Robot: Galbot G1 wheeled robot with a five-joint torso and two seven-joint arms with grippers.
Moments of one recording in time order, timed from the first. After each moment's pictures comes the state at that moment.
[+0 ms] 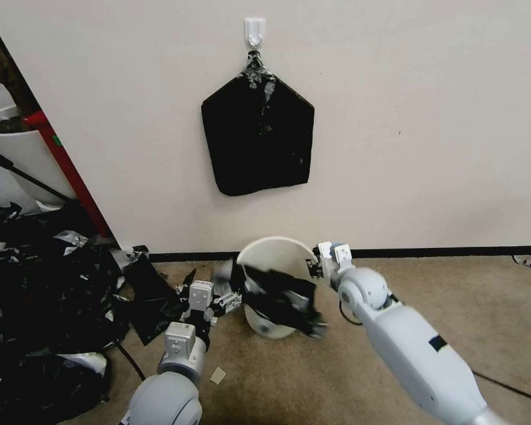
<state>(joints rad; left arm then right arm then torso) 1.53 -1.18 -0.20 -2.21 -0.20 0.28 -0.38 -0.95 1.16 0.01 1.70 0.75 -0.54 0.53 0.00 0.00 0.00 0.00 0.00</state>
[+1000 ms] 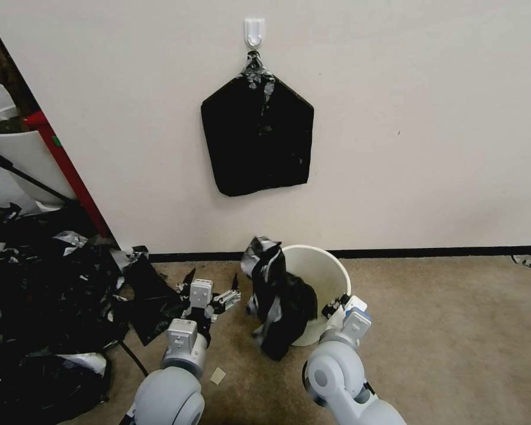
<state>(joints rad) 1.49 -1.18 -0.21 -2.14 -0.21 0.26 -0.39 -1.30 1.39 0.06 1.94 0.52 -0.10 0.93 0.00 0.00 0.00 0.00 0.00</state>
